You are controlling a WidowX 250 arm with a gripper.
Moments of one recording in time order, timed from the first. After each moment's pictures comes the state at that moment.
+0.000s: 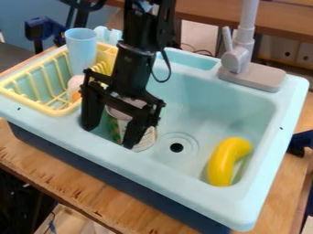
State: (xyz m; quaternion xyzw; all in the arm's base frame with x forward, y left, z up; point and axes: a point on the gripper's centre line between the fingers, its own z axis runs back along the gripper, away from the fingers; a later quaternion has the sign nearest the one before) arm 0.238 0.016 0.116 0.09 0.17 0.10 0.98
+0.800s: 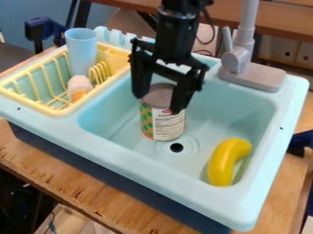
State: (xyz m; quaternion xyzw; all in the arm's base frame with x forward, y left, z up) arm 0.301 -0.016 0.143 0.05 0.05 0.01 1.00
